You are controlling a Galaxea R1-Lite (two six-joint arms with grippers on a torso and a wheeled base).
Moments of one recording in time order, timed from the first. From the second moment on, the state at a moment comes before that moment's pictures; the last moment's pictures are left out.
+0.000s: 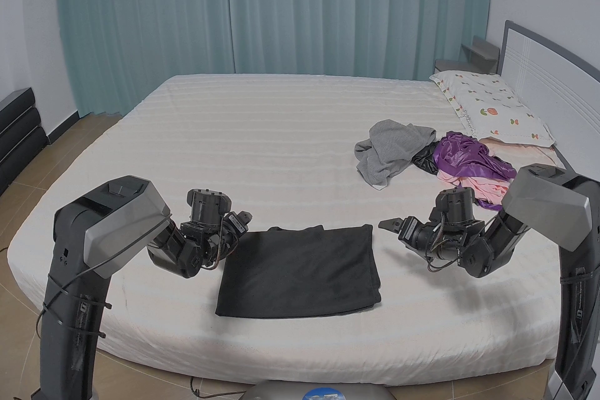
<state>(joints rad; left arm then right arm) -0.29 2.54 -1.28 -0.70 0.13 -0.88 0.26 2.39 -0.99 -0.84 0.19 0.75</state>
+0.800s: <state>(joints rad) -0.28 2.64 -1.40 -0.66 0.19 -0.89 0.32 2.56 -1.34 -0.67 0.13 0.75</state>
